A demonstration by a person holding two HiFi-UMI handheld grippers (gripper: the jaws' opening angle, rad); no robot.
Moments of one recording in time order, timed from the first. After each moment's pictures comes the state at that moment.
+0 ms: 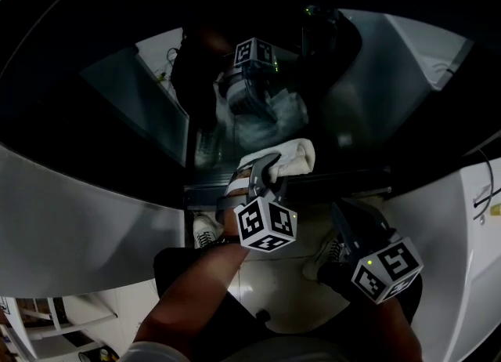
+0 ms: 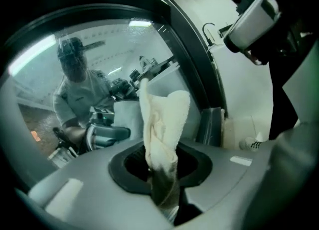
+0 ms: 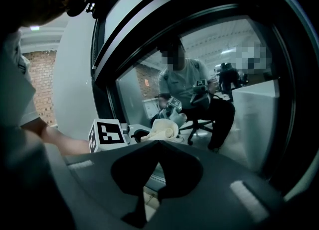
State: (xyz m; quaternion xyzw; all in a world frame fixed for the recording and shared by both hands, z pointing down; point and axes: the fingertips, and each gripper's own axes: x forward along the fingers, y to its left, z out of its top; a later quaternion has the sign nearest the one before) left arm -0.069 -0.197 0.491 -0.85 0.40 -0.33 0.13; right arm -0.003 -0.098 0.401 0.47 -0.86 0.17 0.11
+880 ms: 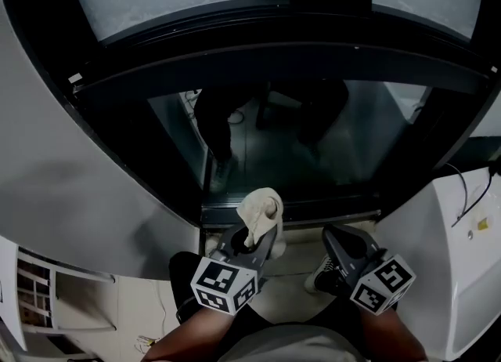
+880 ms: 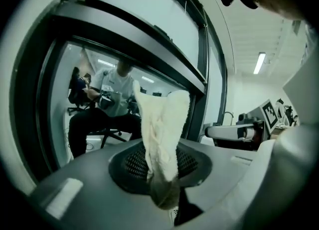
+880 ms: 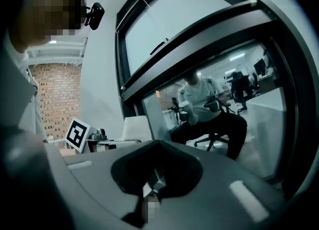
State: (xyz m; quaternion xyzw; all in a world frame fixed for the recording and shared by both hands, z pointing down) left arm -0.170 -0.020 0.330 -0.89 0.42 0.01 -0.18; right arm -0.070 0.005 0.295 0.42 -0.89 0.14 0.05
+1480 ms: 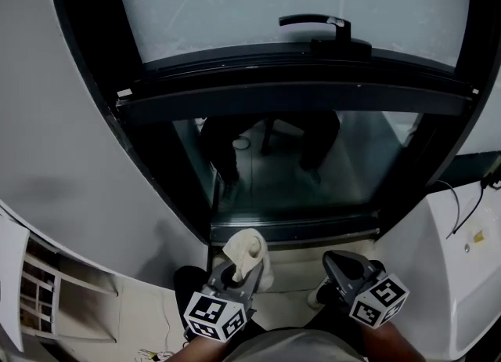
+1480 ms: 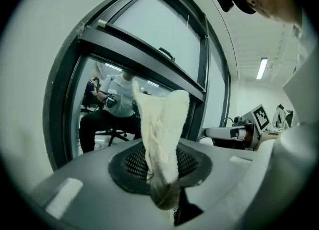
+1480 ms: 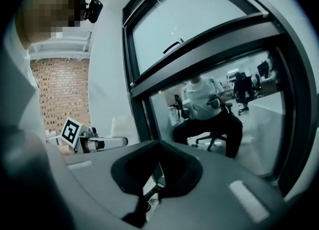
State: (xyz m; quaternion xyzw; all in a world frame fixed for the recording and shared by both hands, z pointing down) left arm -0.241 0.053 0.320 -0.87 0.45 0.04 -0.19; right arm -0.101 0.058 0.288 0.42 -0.90 0.13 0.08
